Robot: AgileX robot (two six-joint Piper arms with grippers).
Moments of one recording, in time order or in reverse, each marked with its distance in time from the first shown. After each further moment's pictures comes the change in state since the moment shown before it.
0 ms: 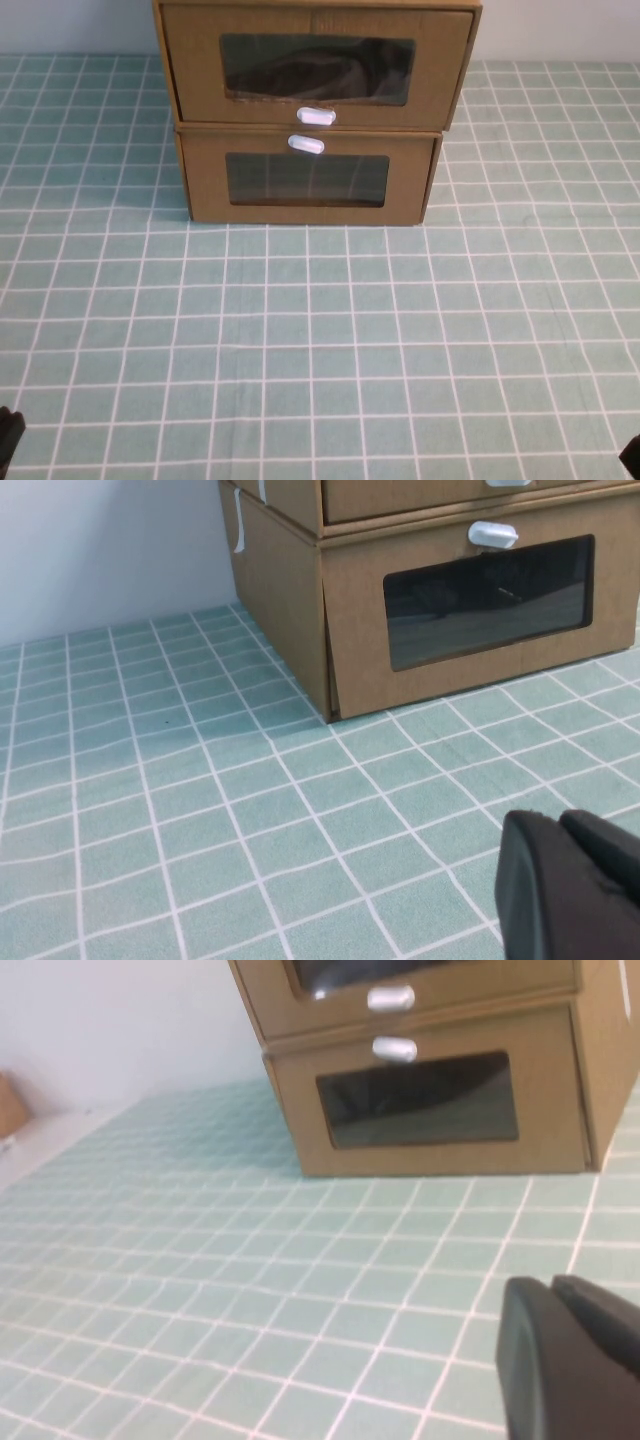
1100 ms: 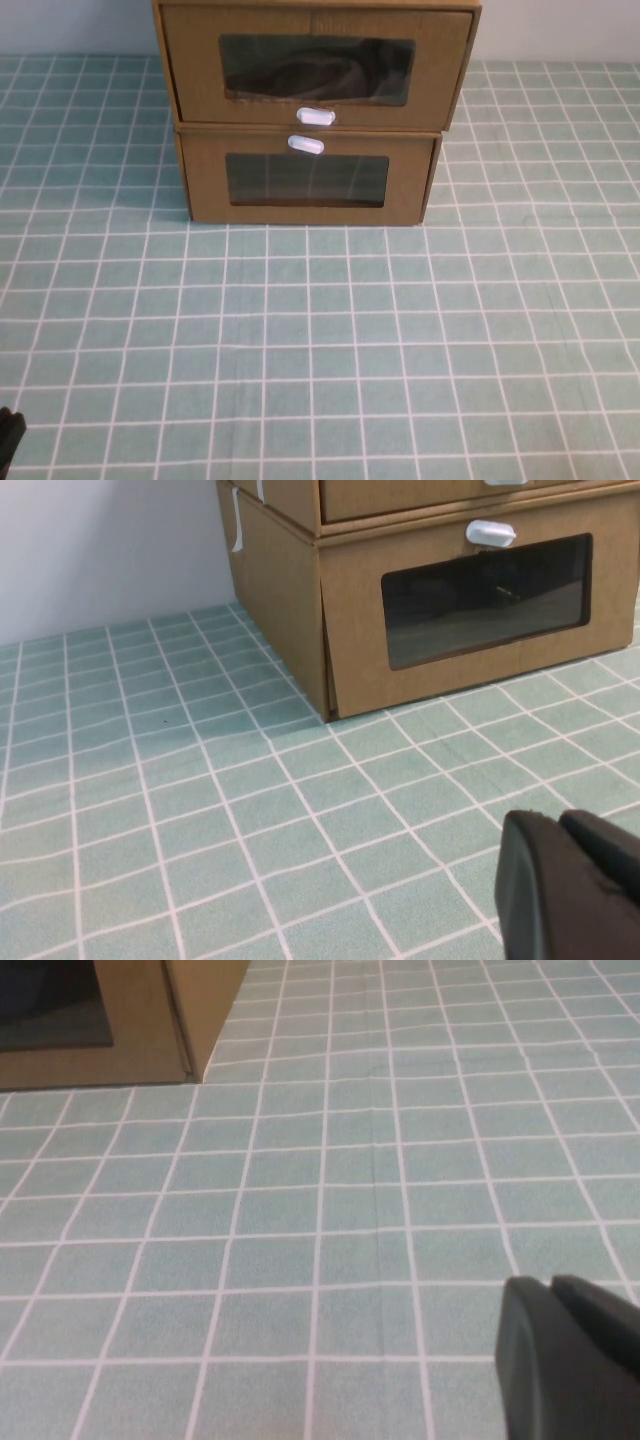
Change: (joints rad) right arm -0.501 -0.013 0.002 -0.164 0.258 -0.049; left arm 0.000 0.000 0.000 0.000 0.002 0.000
